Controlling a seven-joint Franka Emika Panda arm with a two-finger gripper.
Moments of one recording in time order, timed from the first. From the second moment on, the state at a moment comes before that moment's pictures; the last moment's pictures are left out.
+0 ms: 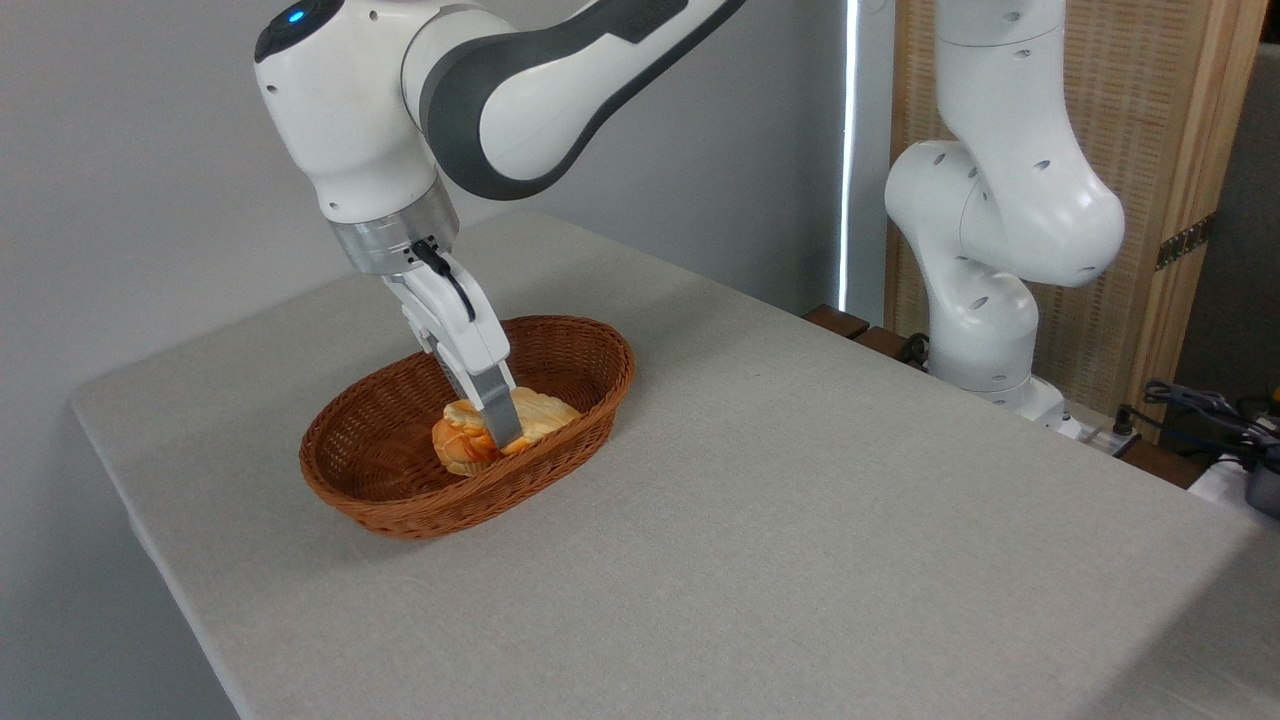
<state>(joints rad) -0.07 0.14 -0.18 -1.77 -0.07 1.75 0.65</state>
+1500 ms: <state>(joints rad) -0.05 0.08 0.07 -1.63 -0.18 1.61 0.67</state>
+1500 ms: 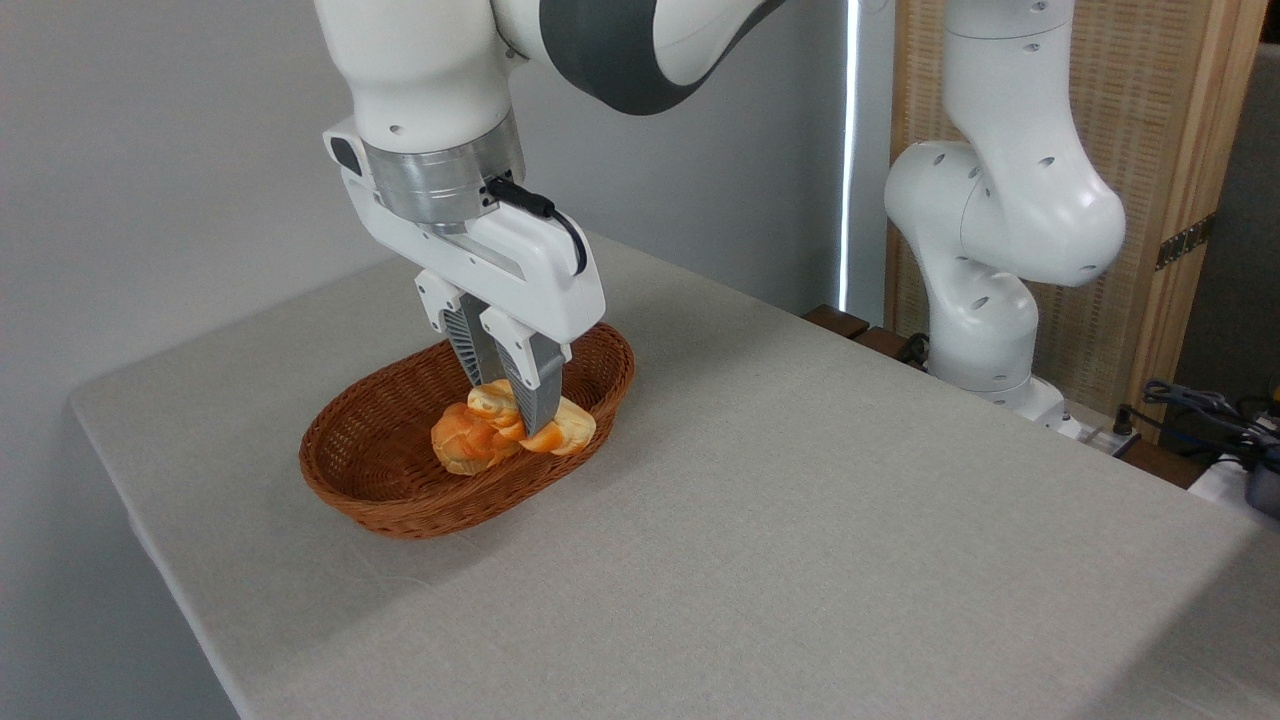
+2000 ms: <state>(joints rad) -0.06 0.16 0.10 -1.64 -0.06 1.61 0.86</state>
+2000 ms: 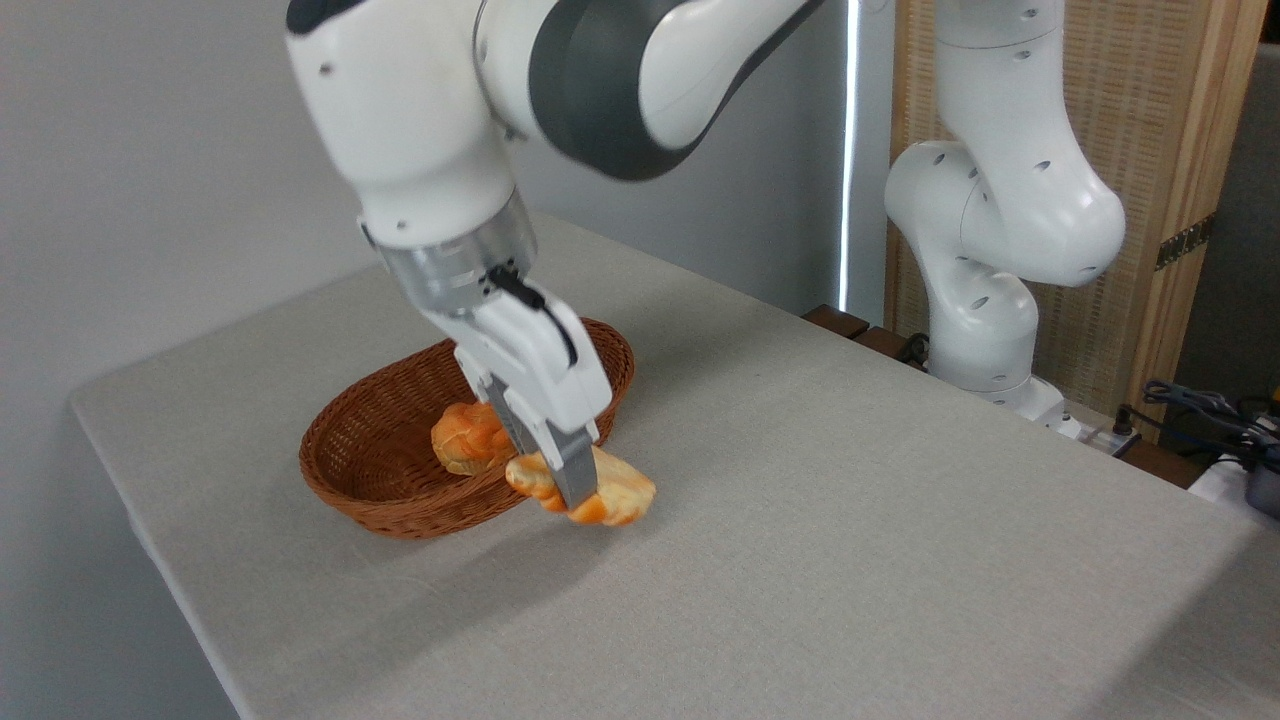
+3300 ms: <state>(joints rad) -0.07 0.22 0.07 -1.60 -0.05 1.79 0.85</state>
